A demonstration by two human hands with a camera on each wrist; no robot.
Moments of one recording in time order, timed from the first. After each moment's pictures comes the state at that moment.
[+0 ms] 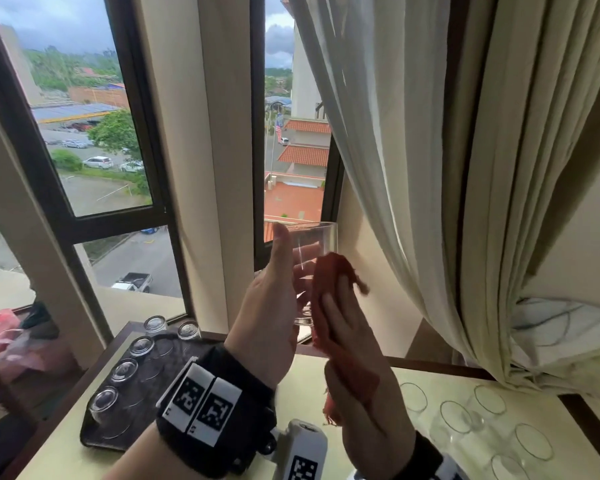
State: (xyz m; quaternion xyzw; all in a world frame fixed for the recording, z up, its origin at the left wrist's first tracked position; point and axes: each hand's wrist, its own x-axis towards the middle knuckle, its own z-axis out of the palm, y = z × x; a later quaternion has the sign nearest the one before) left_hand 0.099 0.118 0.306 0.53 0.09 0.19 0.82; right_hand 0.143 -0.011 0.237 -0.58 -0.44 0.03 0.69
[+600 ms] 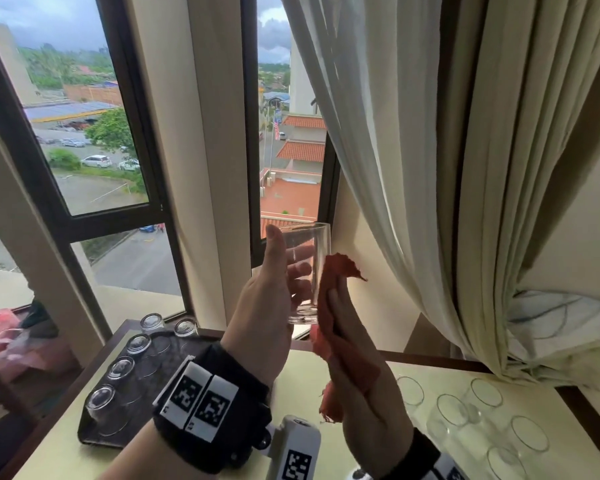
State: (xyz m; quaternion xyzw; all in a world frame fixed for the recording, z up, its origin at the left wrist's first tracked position) left_hand 0.104 0.112 0.304 0.52 0.10 0.20 0.82; right_hand 0.126 -0.033 0.241 -0.63 -0.36 0.04 0.68
